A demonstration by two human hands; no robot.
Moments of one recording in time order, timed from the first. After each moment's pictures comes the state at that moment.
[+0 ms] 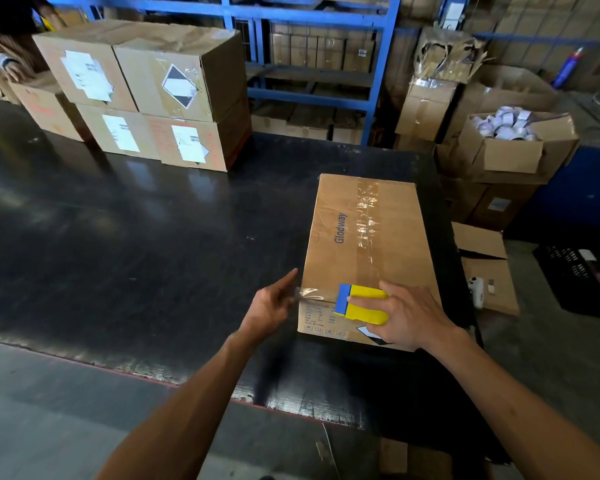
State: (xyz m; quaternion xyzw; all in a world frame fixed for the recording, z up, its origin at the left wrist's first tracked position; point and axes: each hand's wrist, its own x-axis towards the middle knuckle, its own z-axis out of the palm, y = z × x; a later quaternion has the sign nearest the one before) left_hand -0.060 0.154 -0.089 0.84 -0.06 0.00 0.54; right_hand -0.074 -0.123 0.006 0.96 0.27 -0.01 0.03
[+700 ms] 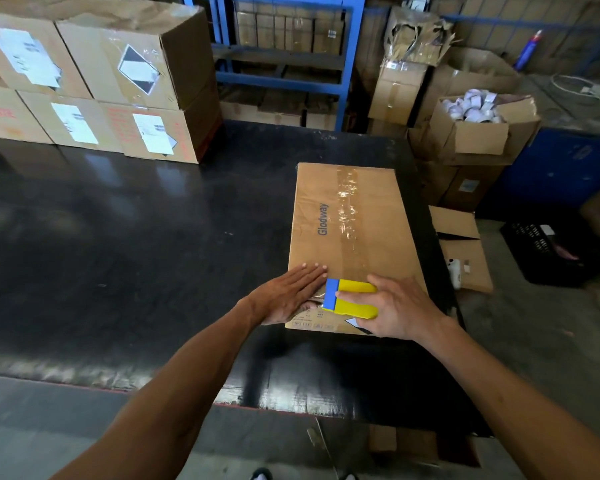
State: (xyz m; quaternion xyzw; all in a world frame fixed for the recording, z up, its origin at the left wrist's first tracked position) left_hand 0.000 0.136 -0.110 0.87 -0.49 0.08 0.03; right_hand -0.074 -0.124 -0.004 0.96 0.28 -0.01 0.02
